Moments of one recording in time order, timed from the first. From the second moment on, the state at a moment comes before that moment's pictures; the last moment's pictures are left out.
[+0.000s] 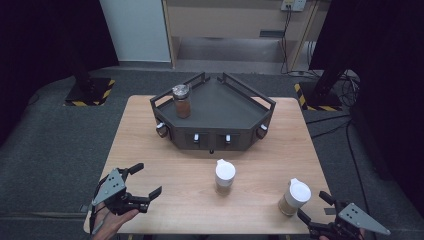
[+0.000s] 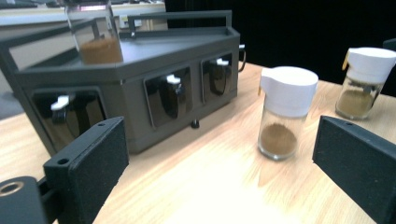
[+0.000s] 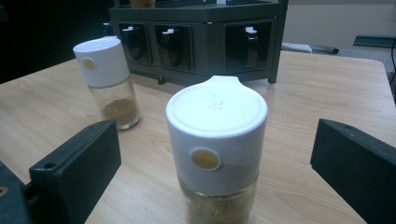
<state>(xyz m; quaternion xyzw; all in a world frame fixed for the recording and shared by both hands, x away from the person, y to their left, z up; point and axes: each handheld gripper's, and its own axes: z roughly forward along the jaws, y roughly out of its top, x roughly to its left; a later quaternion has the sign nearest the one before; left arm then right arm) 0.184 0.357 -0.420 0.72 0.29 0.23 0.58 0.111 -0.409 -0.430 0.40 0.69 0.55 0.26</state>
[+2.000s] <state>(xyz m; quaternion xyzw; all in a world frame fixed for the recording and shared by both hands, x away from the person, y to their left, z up) 0.175 0.384 -0.470 0.72 0.31 0.22 0.58 0.108 -0.408 -0.428 0.40 0.69 0.55 0.27</state>
